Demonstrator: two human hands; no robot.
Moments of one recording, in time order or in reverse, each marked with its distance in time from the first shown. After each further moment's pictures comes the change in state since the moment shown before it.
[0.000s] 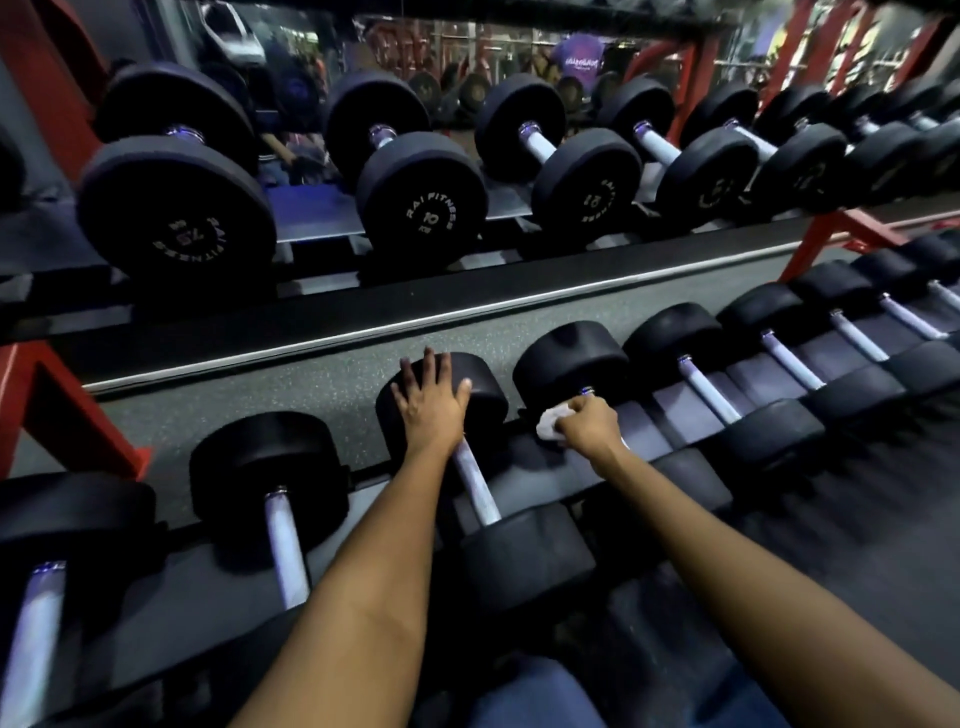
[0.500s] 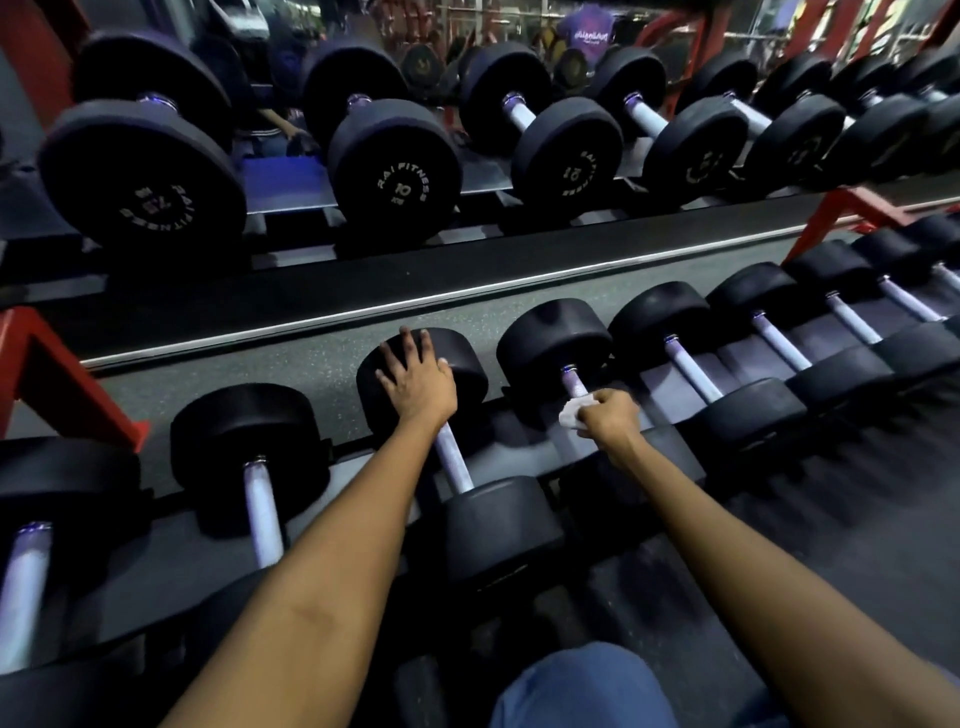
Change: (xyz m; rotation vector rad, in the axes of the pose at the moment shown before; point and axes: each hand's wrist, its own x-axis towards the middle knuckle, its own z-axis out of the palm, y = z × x) left_hand -0.014 0.026 -0.001 -0.039 -0.012 -0.142; right_hand 0.007 0.046 -0.035 0.090 0.065 0.146
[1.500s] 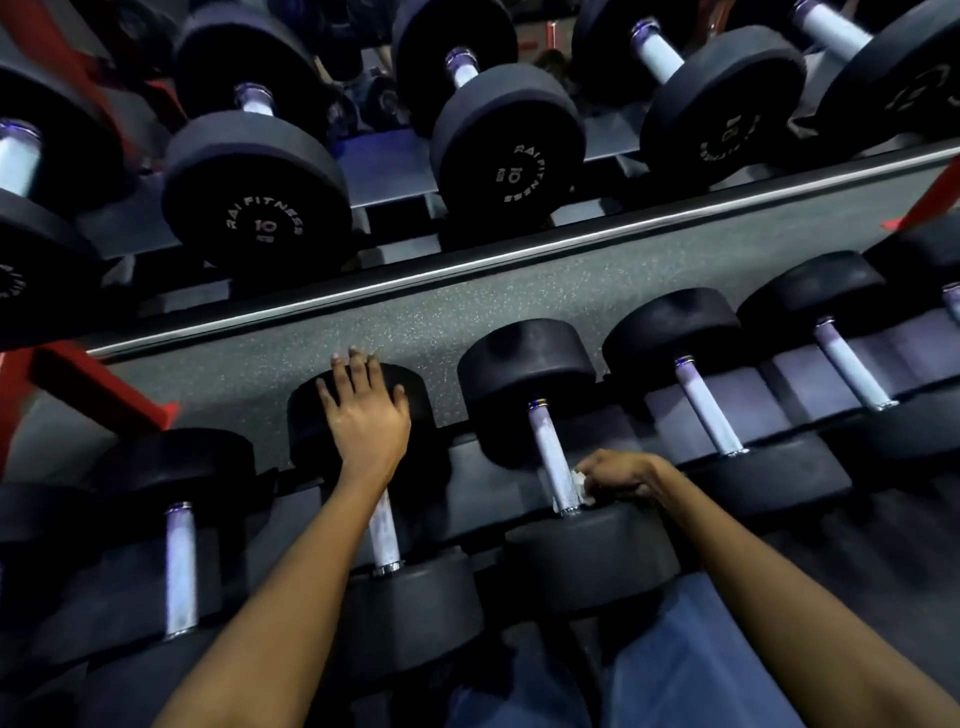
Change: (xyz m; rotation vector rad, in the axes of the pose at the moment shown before) left_hand 0.038 0.037 0.042 0.424 0.275 -0.041; right_hand 0.134 0.031 -0.066 -0.708 -0.898 -0.037
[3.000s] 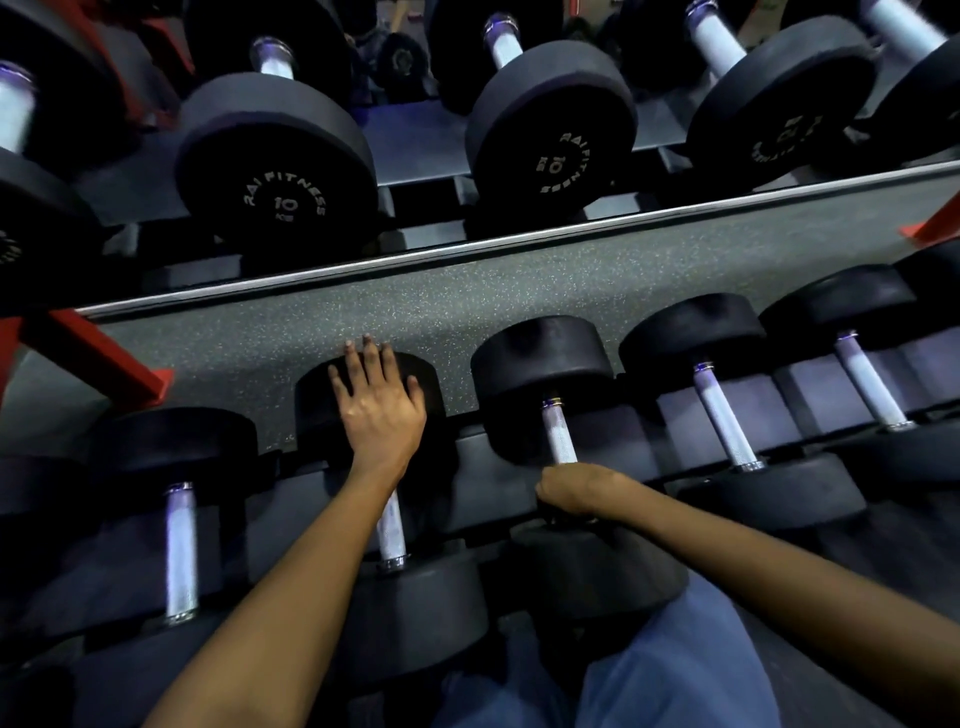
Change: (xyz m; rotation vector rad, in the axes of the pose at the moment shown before) left_hand -0.001 0.004 -0.001 0.010 0.026 -0.028; right_hand 0.015 -0.052 0.031 -0.720 -0.109 -0.189
